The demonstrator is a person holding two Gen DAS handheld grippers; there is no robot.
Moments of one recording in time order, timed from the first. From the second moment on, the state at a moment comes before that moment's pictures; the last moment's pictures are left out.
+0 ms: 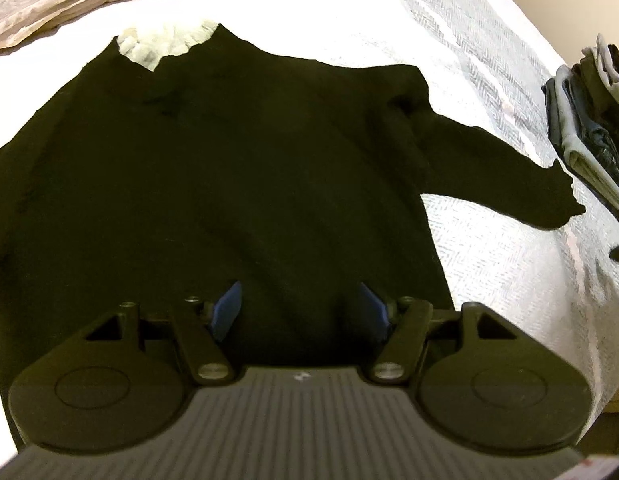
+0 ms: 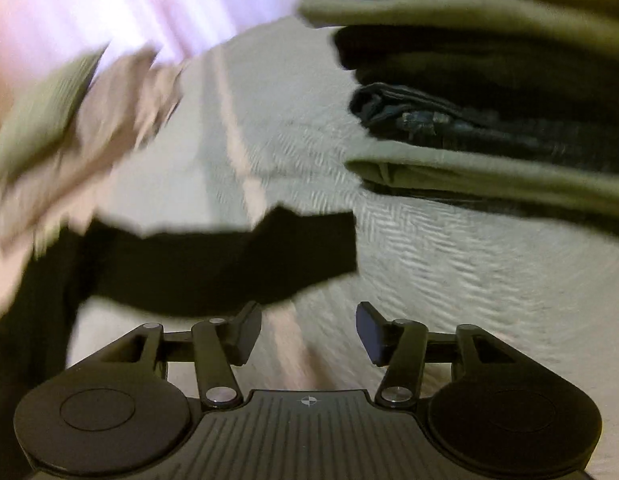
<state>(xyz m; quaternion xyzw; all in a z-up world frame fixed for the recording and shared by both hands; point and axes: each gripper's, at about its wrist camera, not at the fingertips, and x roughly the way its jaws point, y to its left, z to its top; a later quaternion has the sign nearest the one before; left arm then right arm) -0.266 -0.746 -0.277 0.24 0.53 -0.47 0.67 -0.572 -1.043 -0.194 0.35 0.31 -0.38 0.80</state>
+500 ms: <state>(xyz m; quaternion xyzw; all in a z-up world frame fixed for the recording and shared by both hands) -0.276 -0.756 -0.277 0.25 0.52 -0.47 0.67 -0.578 -1.080 -0.173 0.41 0.19 -0.47 0.76</state>
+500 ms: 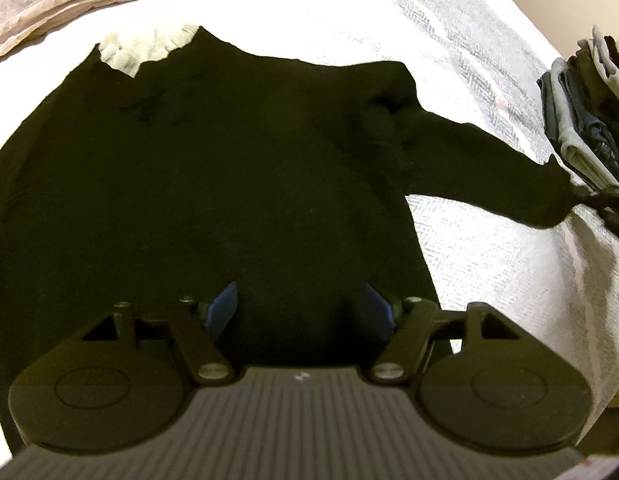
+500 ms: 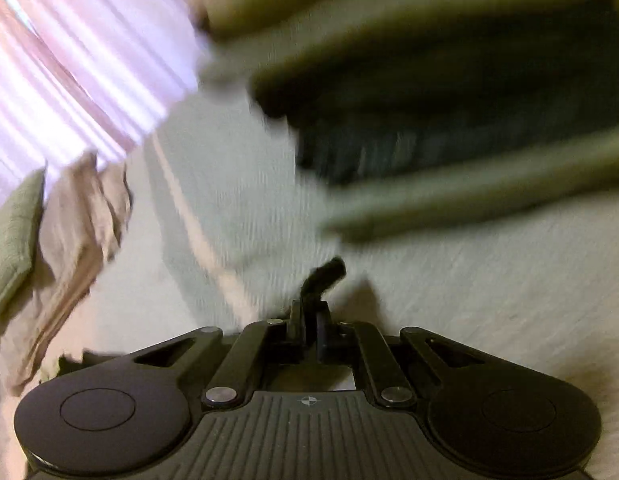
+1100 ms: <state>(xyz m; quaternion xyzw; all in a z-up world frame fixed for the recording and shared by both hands) -0.263 -0.697 -0.267 0.22 0.53 -0.44 0.68 -0.608 -1.014 -0.197 0.42 0.29 -0.52 0.68</state>
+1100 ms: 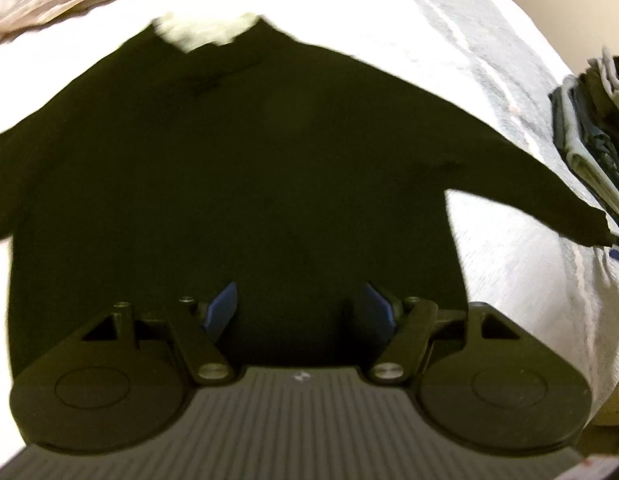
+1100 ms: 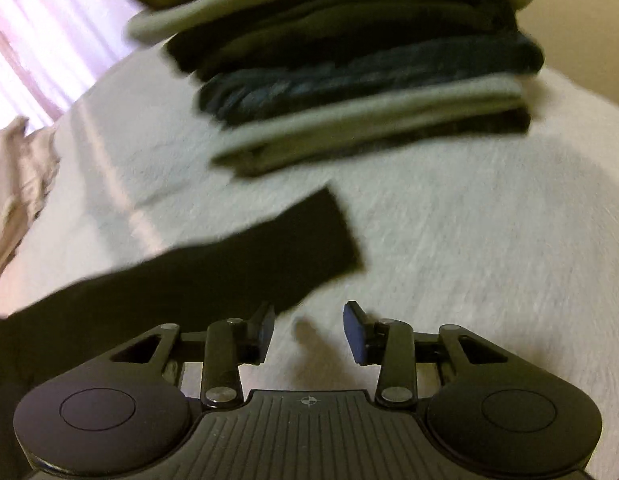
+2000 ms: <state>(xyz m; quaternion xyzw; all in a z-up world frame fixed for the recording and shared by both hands) -0.217 -0.399 -0.306 0.12 0.62 -0.43 0.64 -0.494 -0.713 -0.220 0.42 0.46 -0.27 0.73</state>
